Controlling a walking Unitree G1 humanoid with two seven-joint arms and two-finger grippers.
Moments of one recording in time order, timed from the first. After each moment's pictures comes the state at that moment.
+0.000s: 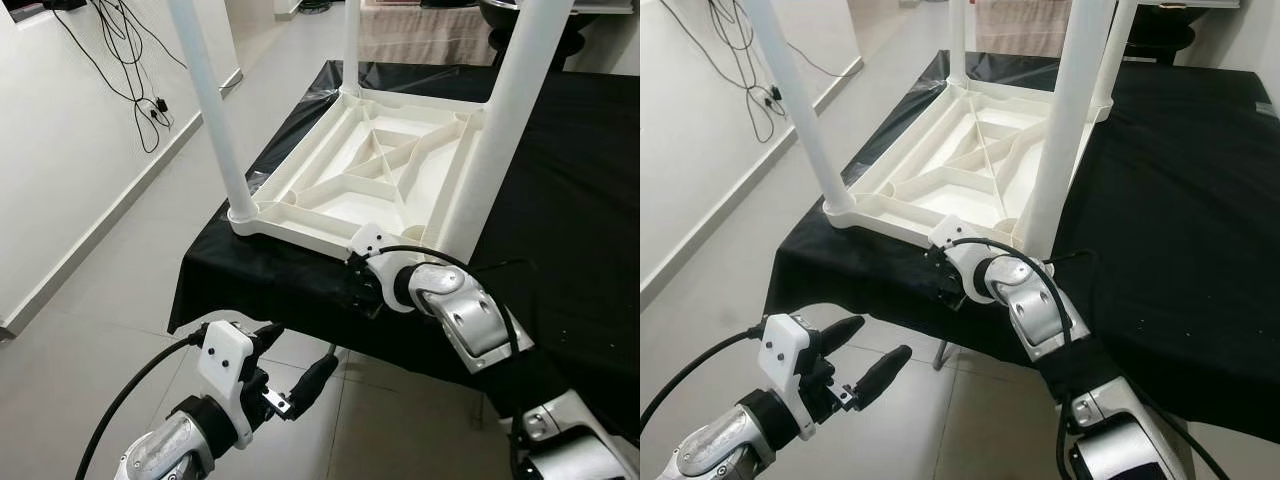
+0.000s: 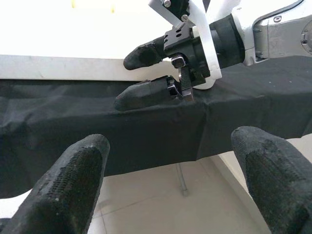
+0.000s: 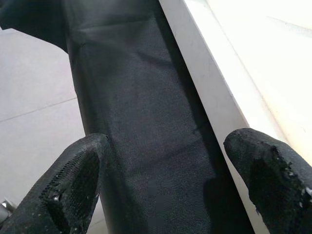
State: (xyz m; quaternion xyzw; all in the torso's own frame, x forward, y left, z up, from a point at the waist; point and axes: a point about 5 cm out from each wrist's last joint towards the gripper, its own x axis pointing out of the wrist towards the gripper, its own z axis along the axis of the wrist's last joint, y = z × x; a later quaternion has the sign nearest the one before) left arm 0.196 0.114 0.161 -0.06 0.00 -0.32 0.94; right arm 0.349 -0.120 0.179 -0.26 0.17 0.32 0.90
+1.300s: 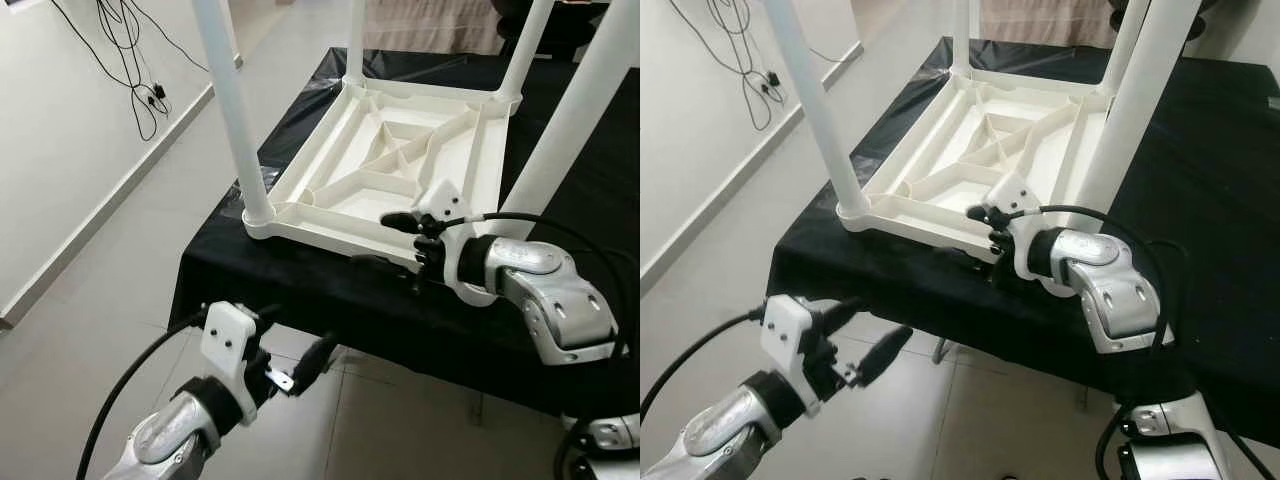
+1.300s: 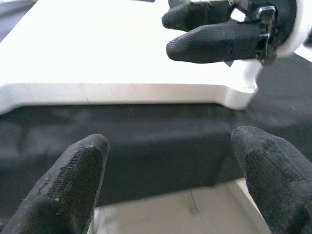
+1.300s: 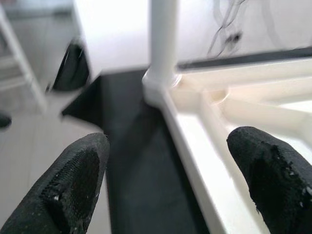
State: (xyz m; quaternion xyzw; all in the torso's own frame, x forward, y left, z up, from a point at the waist) left arm 0.212 0.110 0.180 -0.06 -0.04 -0.30 0.95; right arm 0.321 -0.157 0.239 -0.14 0.01 0.41 0.90
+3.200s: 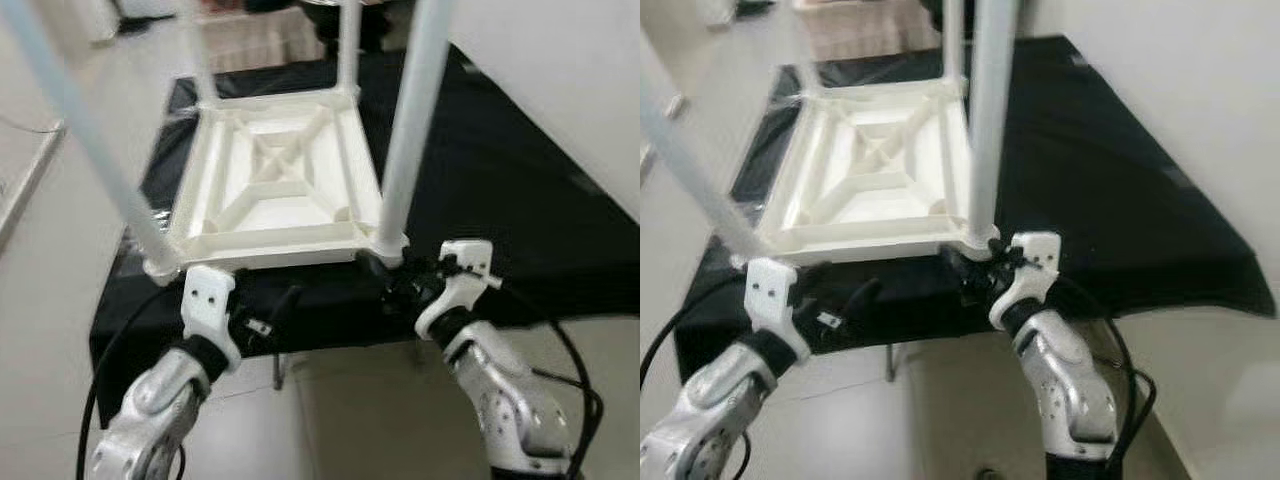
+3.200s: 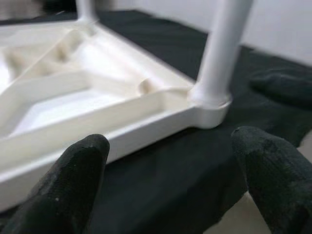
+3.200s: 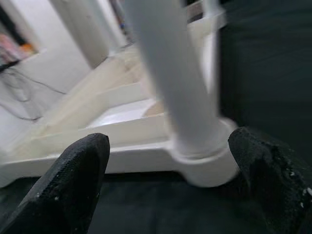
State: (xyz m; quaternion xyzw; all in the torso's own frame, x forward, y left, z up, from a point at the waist) left arm 0.247 0.130 0.187 -0.03 -0.06 -0.22 0.97; right arm 0.286 -0.148 0.177 0.13 -0.02 0.19 0.97
